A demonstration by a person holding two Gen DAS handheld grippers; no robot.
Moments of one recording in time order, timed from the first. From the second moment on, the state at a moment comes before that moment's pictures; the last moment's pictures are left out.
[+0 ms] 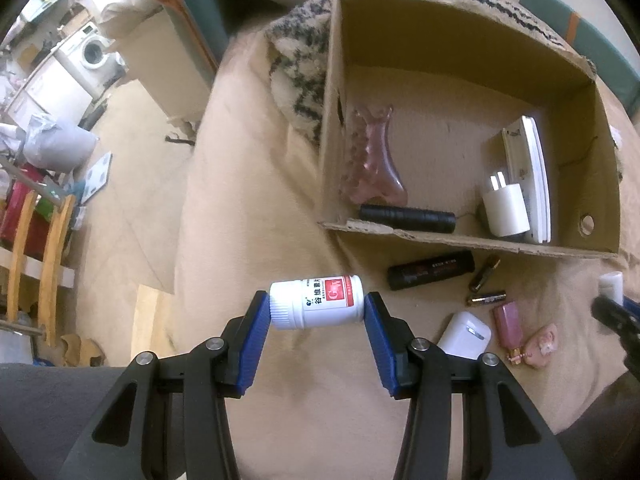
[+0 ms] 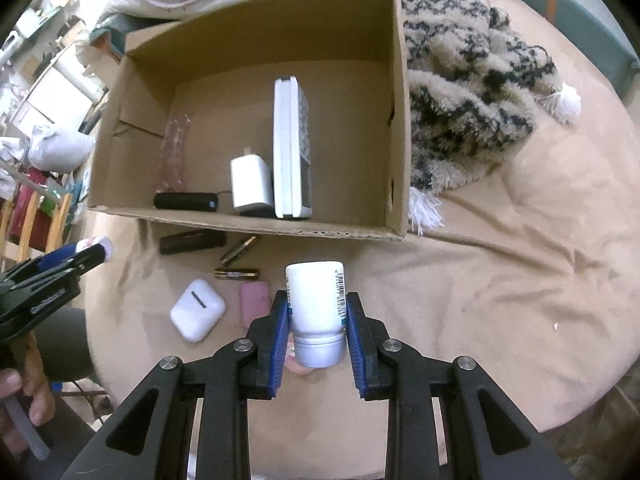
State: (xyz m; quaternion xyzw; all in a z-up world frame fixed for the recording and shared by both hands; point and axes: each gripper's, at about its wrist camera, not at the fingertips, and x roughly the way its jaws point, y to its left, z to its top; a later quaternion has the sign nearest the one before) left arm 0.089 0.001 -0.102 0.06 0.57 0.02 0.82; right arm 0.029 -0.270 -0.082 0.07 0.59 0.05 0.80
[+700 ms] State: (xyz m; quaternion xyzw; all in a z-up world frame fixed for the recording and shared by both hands) left arm 0.098 0.006 -0.030 0.03 0.50 0.01 0.87; right arm 0.042 -0.268 -0.021 0.12 0.49 0.08 0.86
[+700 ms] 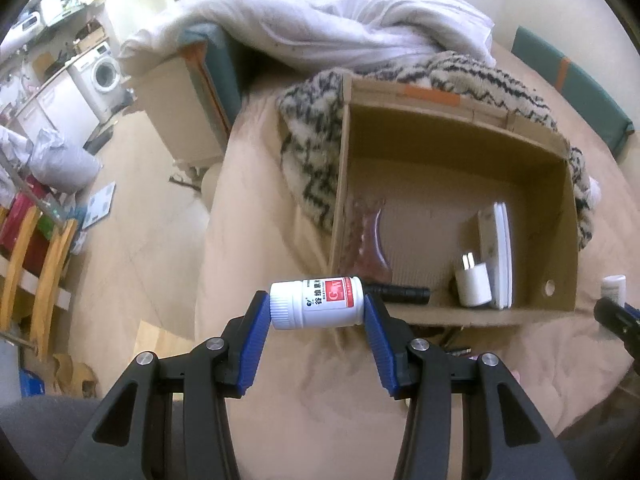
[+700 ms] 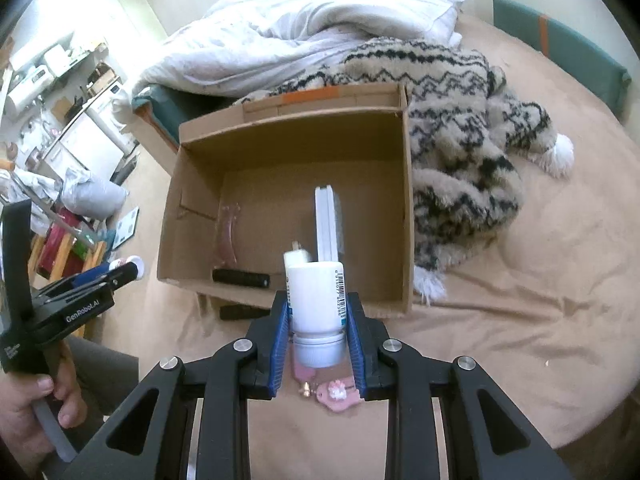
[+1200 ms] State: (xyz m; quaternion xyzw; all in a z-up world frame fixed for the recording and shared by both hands) left arm 0.143 -0.019 -0.005 0.05 0.47 0.00 0.88; right arm 0.088 -0.269 -0.001 0.10 0.47 0.09 0.87
